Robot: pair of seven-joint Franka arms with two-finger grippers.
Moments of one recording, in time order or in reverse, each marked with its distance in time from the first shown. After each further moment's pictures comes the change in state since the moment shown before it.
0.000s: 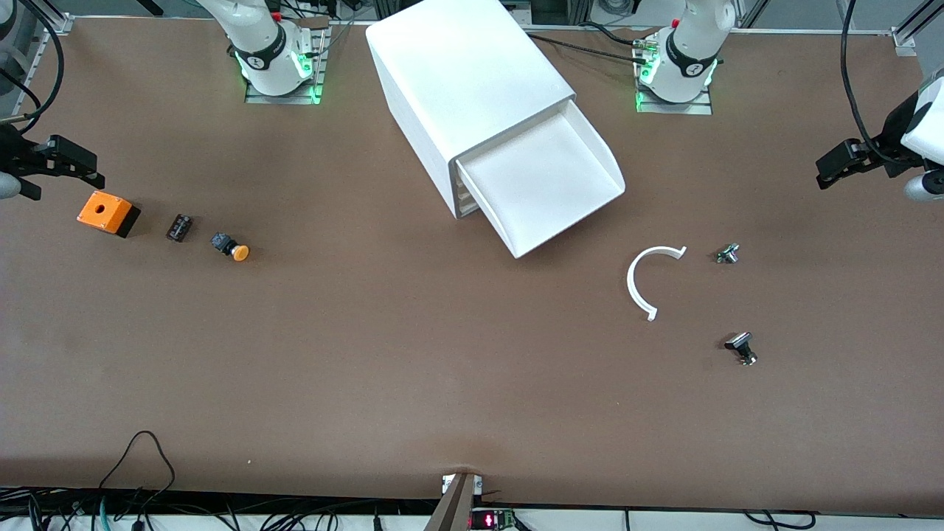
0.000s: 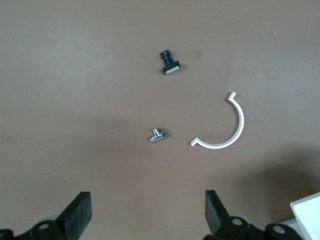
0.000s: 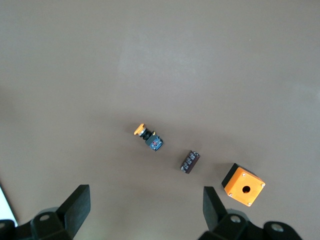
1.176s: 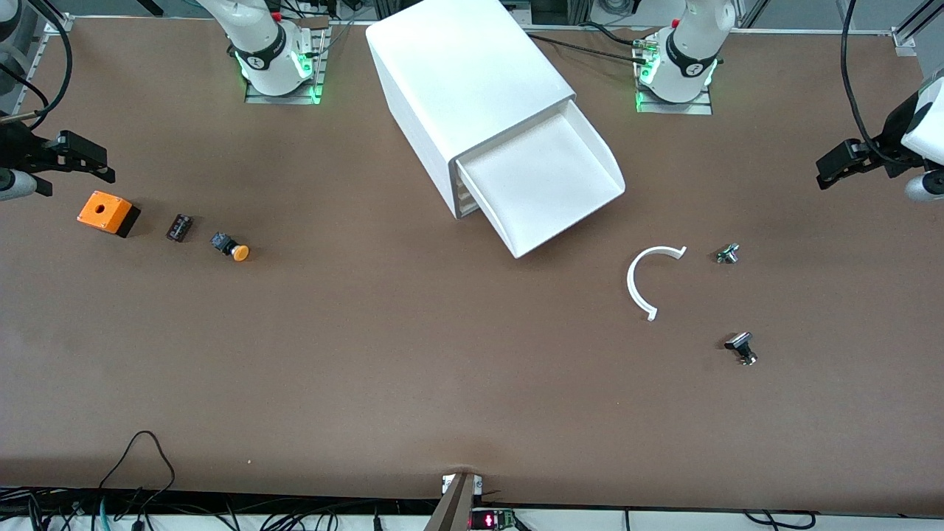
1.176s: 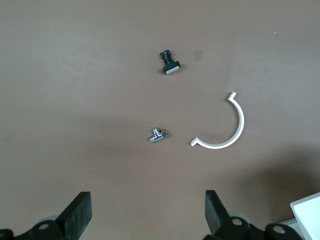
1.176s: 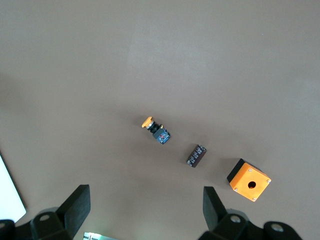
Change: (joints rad) left arm 0.000 0.000 0.000 0.000 0.000 0.000 0.000; right arm 0.007 0.013 0.014 0.031 0.002 -0.050 0.000
